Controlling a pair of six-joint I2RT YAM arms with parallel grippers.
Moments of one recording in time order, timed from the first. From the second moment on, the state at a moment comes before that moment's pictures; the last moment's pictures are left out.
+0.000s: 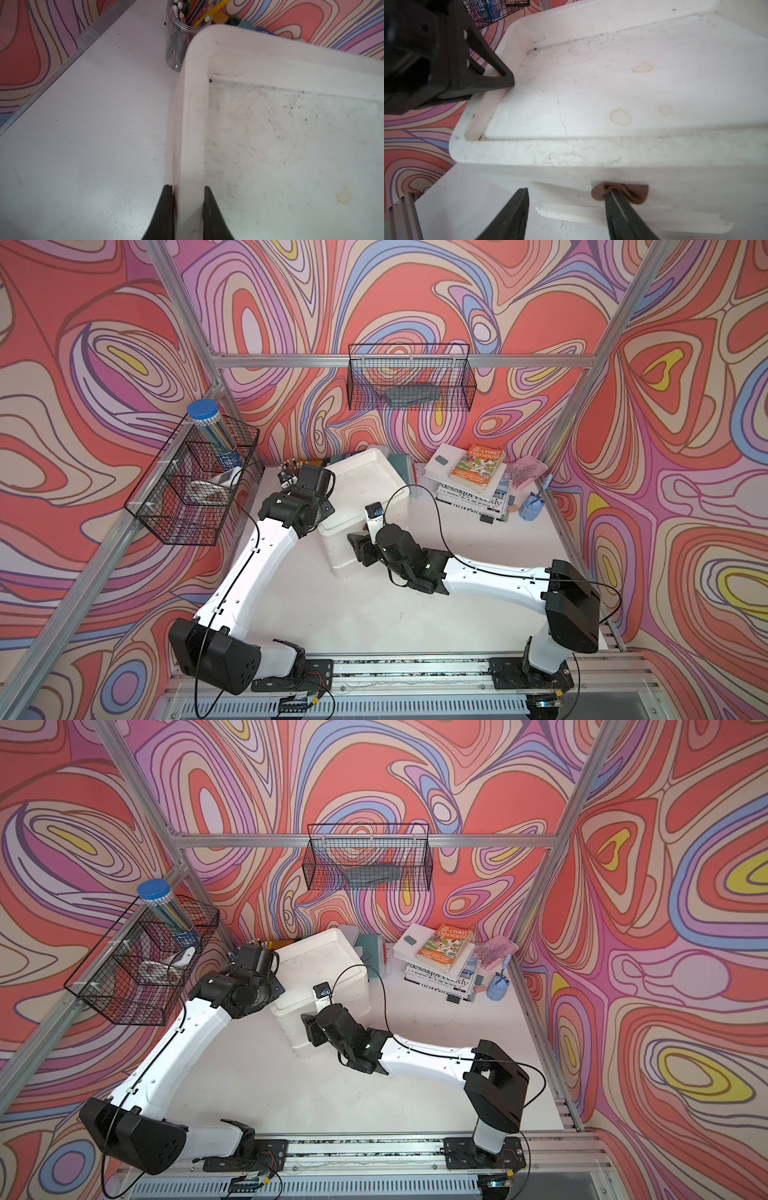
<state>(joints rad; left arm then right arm) -0.30 1.35 1.43 -1.02 -0.35 -0.86 1.07 1.71 1.24 0.09 0.33 0.34</state>
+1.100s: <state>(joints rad) -0.34 1.42 1.50 -1.12 -0.39 -0.98 0.95 1.77 0.76 0.50 0.30 0.26</state>
